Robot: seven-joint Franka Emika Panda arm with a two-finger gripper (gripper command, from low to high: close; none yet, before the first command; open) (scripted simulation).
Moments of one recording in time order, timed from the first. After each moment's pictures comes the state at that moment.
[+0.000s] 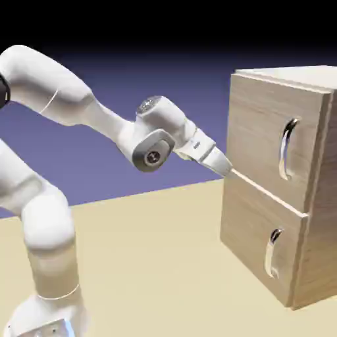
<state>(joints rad) 0.03 -0.58 -0.02 -2.80 -0.05 3.03 0.77</state>
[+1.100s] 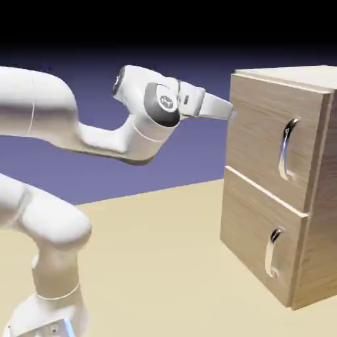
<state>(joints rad) 0.54 -0.89 -0.64 -2.58 -1.49 2.95 1.70</state>
